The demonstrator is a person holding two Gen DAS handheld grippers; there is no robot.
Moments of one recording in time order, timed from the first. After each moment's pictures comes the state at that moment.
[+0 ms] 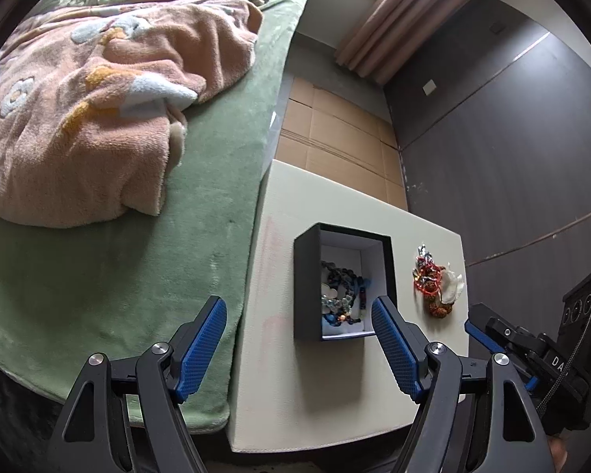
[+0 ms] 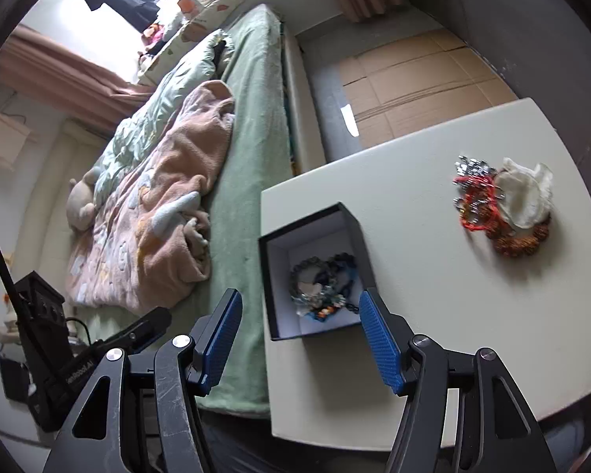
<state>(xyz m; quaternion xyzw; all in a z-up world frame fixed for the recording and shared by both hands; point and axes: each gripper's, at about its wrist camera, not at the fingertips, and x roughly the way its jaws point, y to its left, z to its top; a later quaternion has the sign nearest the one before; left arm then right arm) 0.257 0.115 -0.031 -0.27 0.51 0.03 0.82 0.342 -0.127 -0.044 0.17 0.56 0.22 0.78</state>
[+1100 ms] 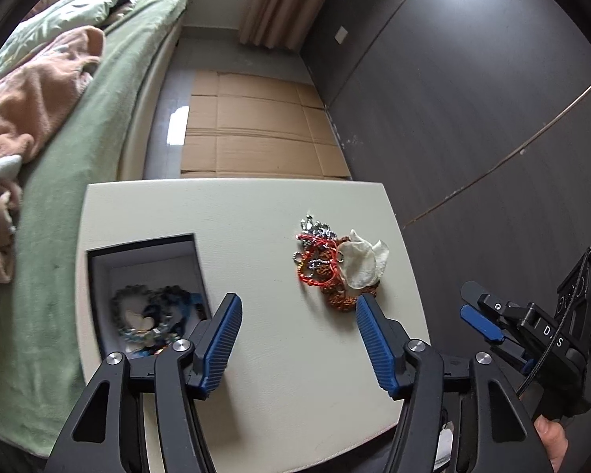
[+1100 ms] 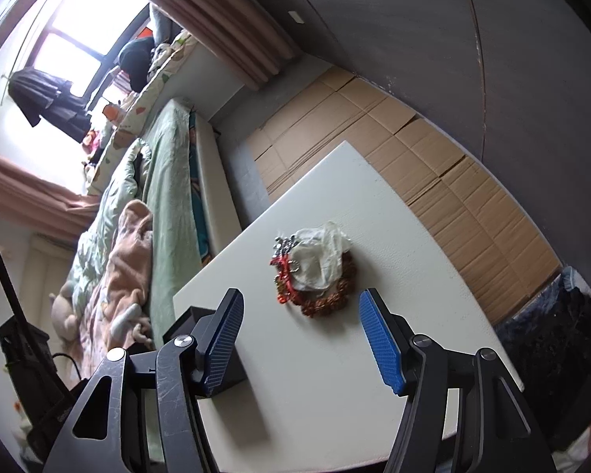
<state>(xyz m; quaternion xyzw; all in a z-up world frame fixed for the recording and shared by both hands) 0.347 -0.061 -0.036 -0.17 0.53 -0.08 0.83 0.363 -0.318 -0.056 0.29 0.50 0.09 0.81</state>
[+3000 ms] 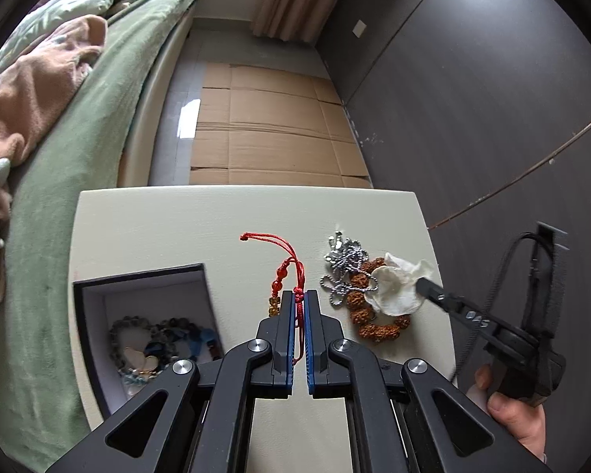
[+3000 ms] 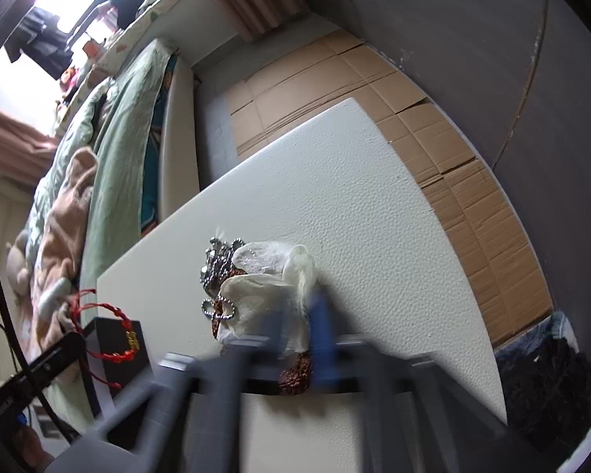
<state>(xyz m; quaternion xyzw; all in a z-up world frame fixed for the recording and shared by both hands) 0.379 -0.041 -0.065 -0.18 0.54 -0.06 0.82 0.442 -0.283 -0.135 0.18 0.57 0.10 0.80</state>
